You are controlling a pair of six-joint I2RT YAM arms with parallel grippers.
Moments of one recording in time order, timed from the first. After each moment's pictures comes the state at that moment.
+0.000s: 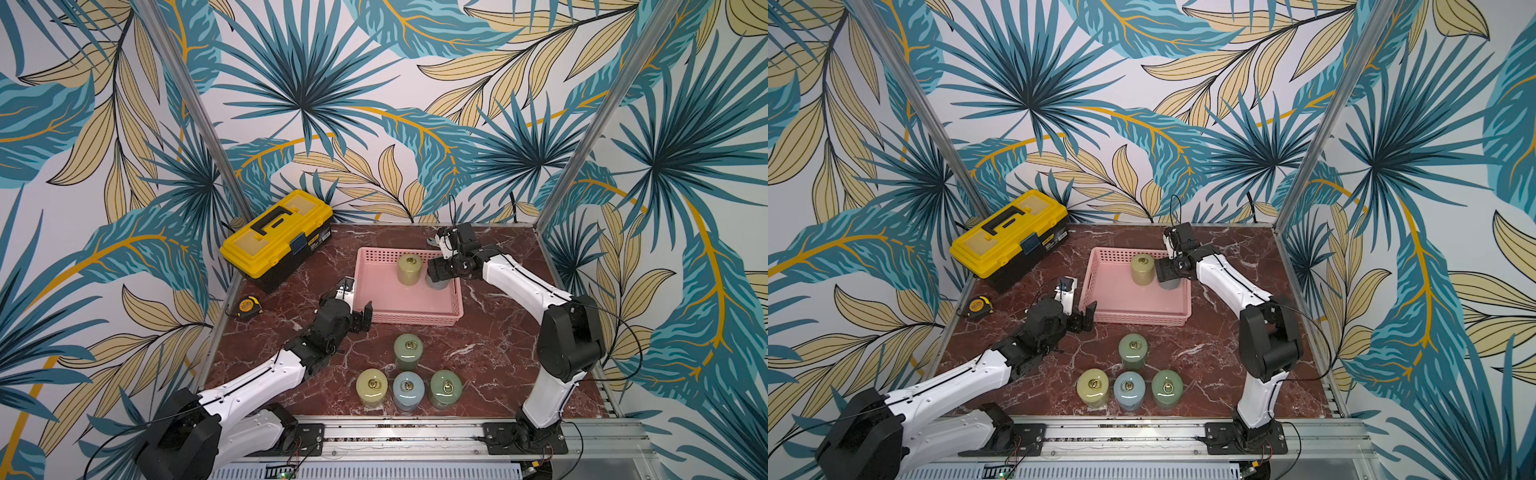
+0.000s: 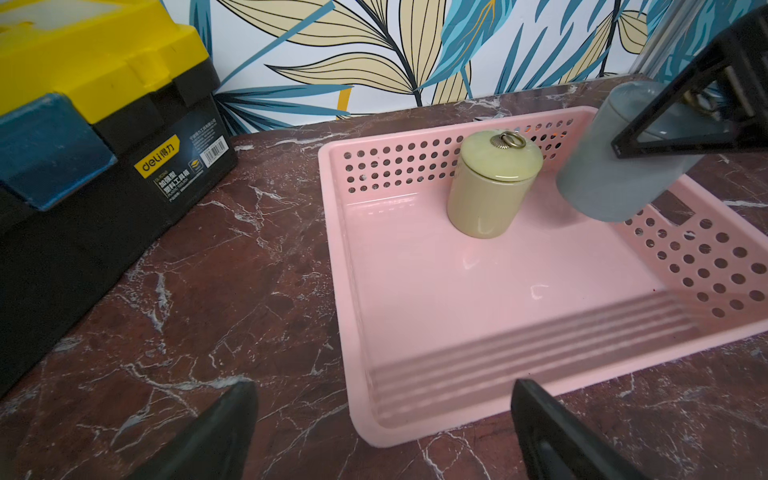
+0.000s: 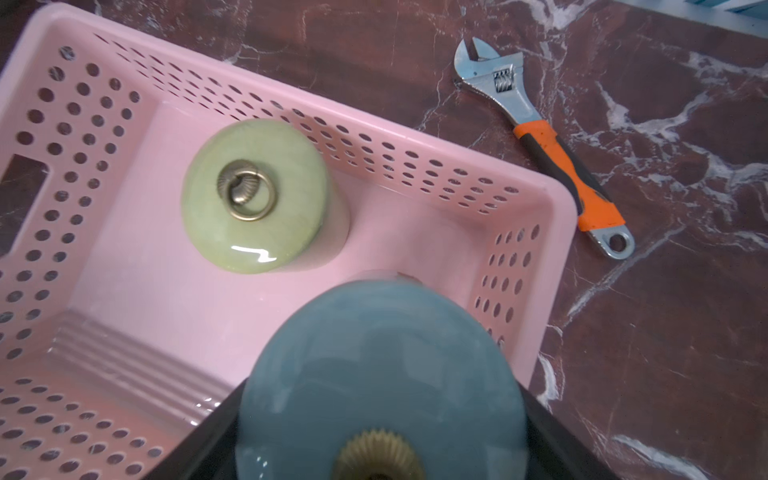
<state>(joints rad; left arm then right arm) -0.62 1.11 0.52 0.15 -0.32 -0.19 0.36 1.79 1.47 -0.61 0.01 0.08</state>
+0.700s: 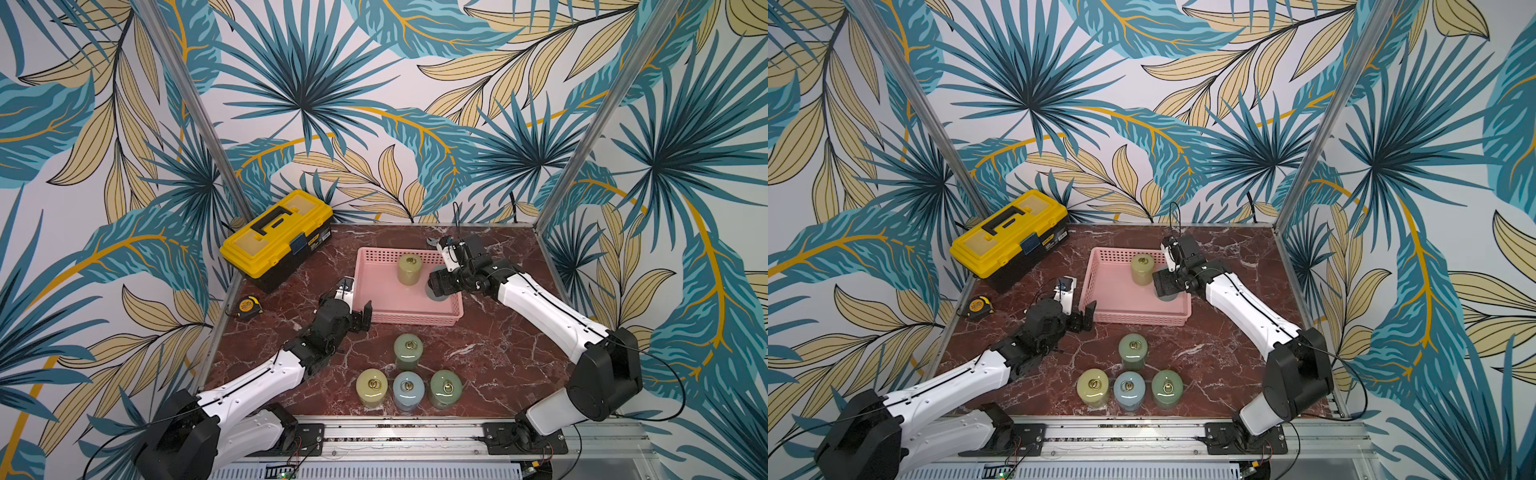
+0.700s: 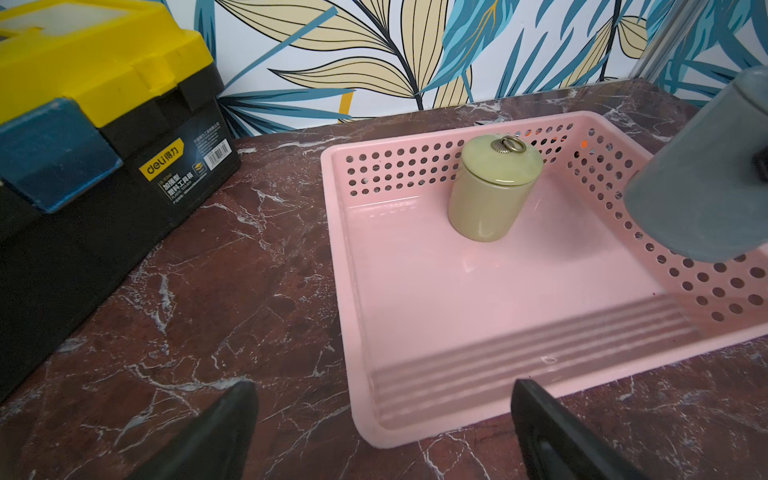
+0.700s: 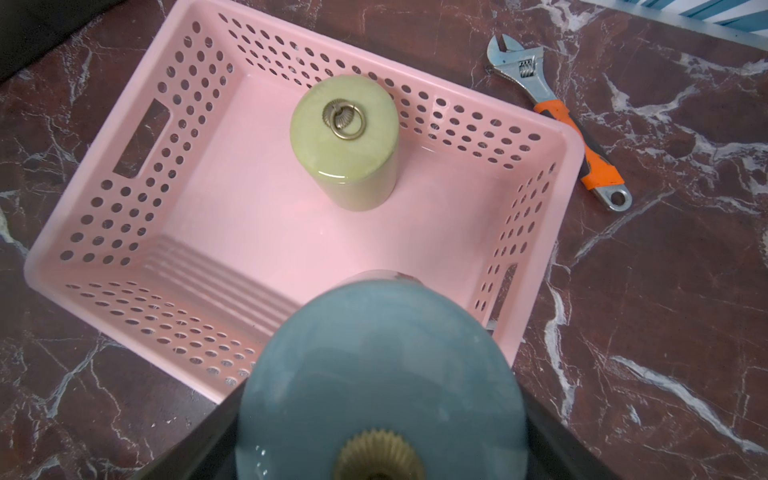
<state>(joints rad) -0.62 1.11 0.52 0.15 -0.32 -0.19 0.45 1.54 1.30 -0.66 0.03 0.11</state>
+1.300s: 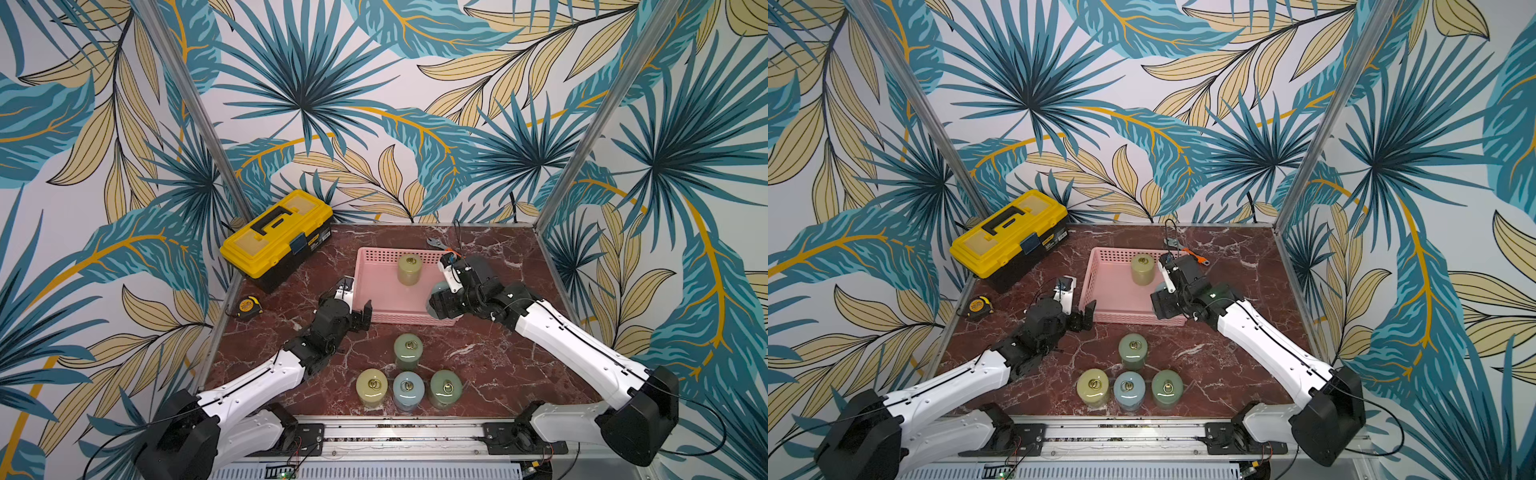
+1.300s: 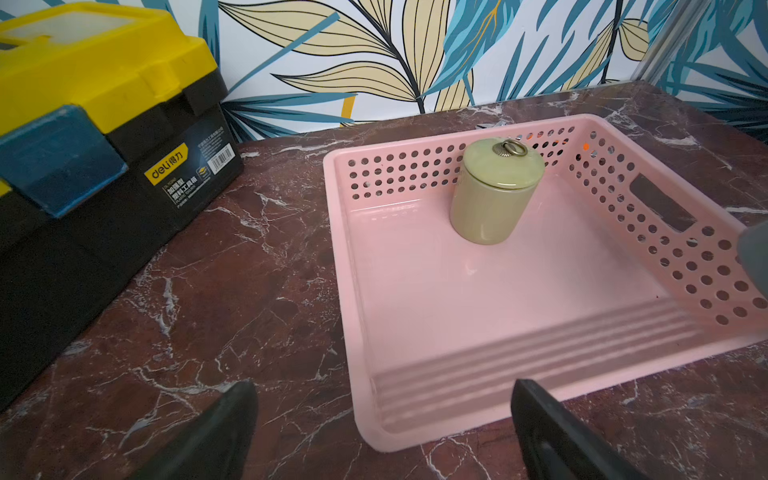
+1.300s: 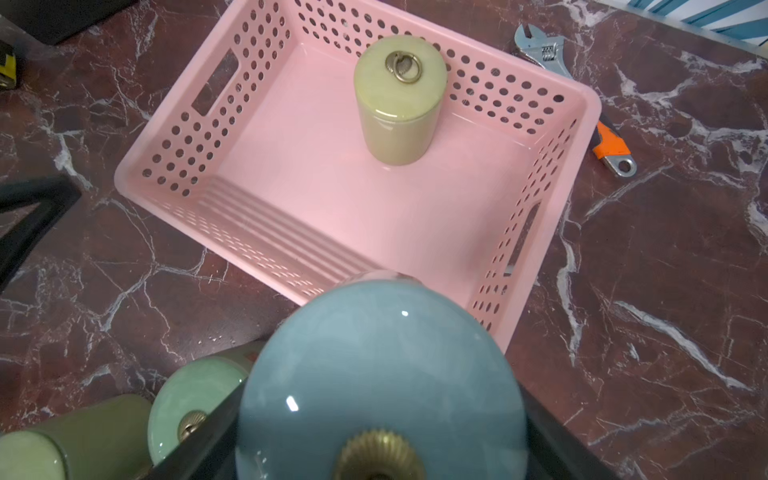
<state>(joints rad) -0.62 1.11 0.52 0.15 -0.33 -0.18 0.60 1.30 1.15 -0.73 0.11 0.16</state>
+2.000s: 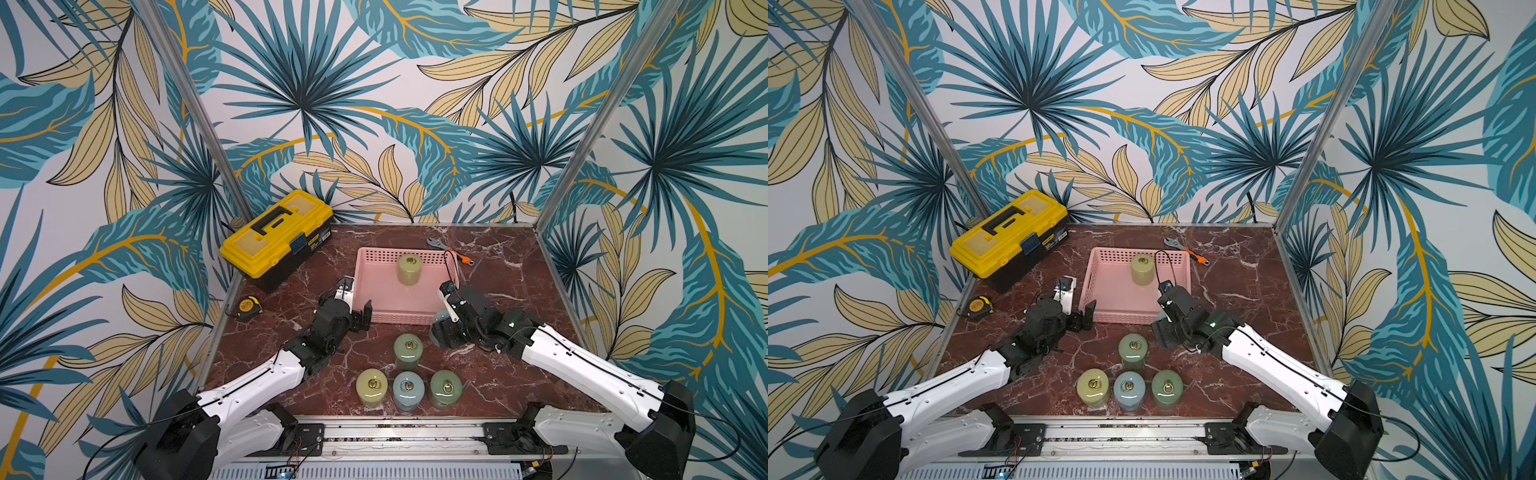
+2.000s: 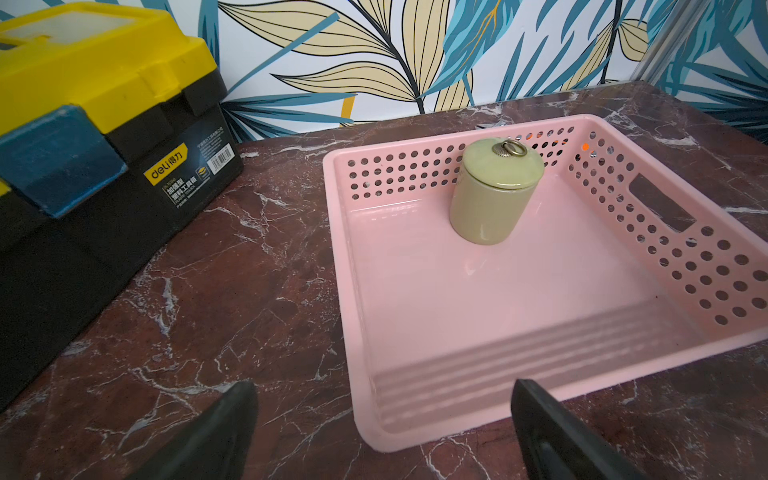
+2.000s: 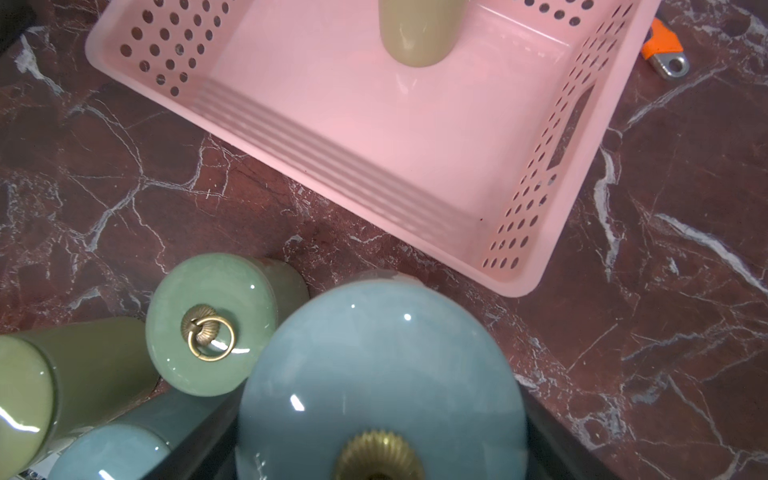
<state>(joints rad) -0.62 1.11 0.52 0.15 -0.33 -0.18 0.75 1.17 0.97 -0.78 0.20 0.30</state>
